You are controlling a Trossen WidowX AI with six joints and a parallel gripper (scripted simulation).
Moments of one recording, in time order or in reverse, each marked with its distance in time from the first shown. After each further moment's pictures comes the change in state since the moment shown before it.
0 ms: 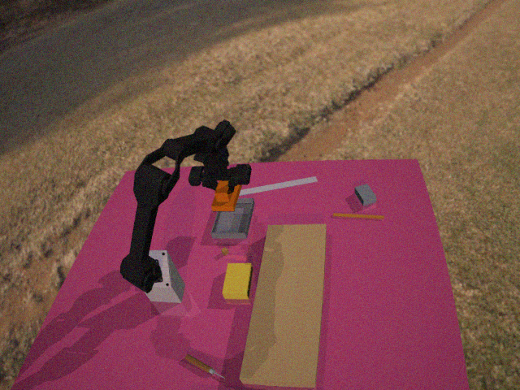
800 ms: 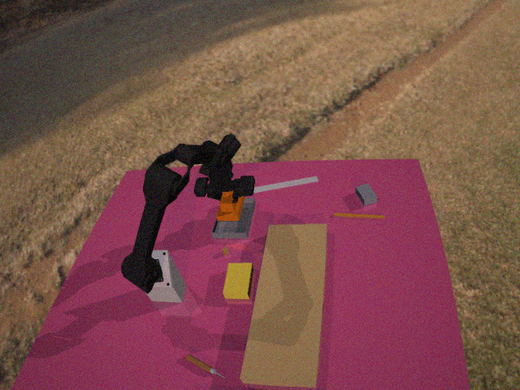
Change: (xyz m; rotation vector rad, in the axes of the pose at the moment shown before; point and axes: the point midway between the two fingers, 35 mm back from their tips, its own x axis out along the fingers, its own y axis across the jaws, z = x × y) arm 0.052 0.002 -0.007 -0.011 -0.006 0.005
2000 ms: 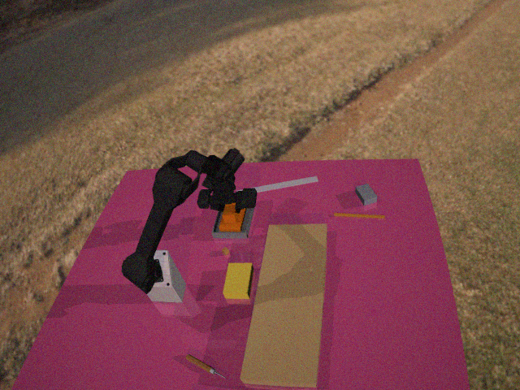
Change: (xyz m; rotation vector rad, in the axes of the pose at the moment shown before) arm 0.046 0.001 -0.016 -0.001 0.007 0.001
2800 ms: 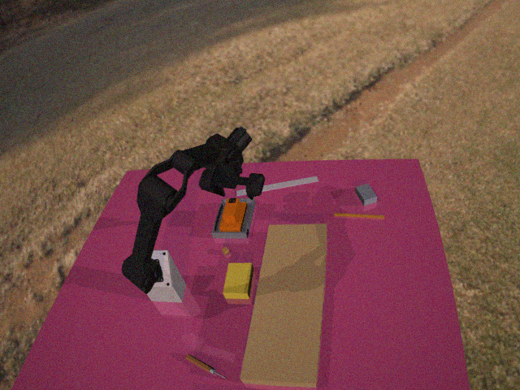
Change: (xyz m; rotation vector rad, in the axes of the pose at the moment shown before) arm -0.107 -0.046 -0.010 0.148 -0.039 -0.001
